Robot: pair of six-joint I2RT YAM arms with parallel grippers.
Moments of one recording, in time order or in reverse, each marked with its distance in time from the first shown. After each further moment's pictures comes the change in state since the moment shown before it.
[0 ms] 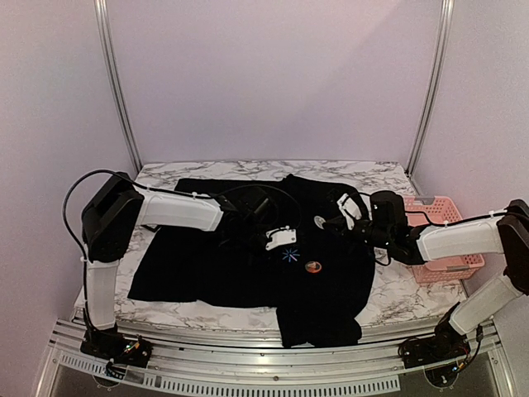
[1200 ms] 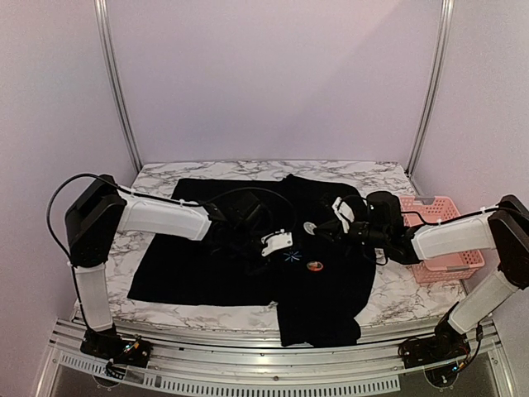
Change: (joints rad) left arm -0.042 -0.115 -0.163 0.117 0.015 -0.143; right arm 0.000 0.060 0.018 0.051 -0.180 -0.021
